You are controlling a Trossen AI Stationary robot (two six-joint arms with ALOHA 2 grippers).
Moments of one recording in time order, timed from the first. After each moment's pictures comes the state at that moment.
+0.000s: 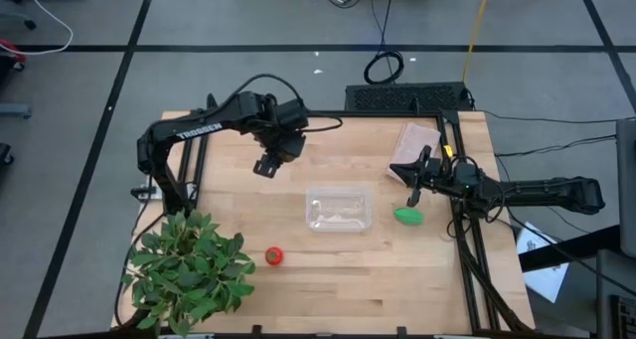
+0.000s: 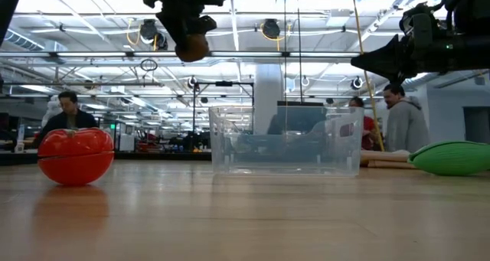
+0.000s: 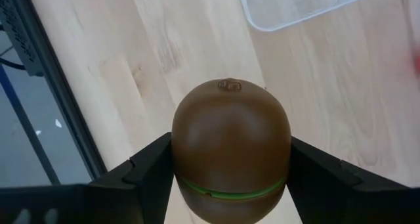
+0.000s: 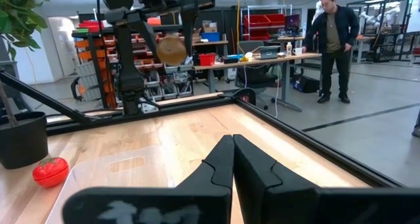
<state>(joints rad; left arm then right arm) 0.28 1.75 1.84 -1.42 0.00 0.62 -0.15 0.51 0.02 0.56 0.18 0.07</state>
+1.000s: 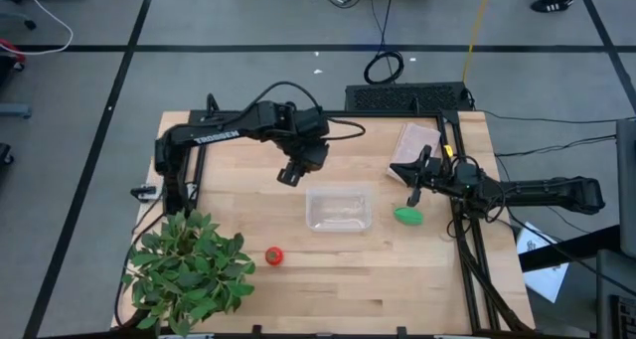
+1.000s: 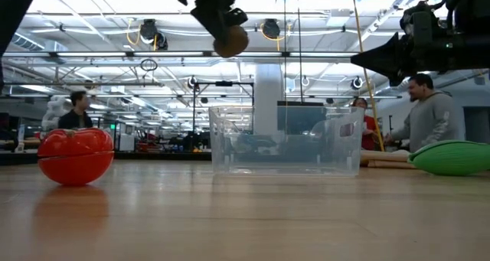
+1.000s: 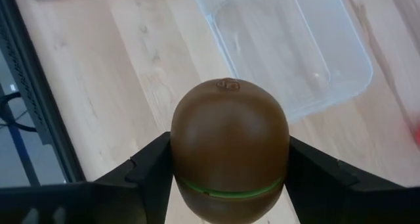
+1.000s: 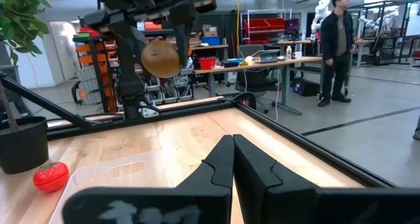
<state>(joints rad) 0.20 1.90 2.01 -1.27 0.08 0.62 -0.15 0.52 0.02 0.57 0.18 0.07</state>
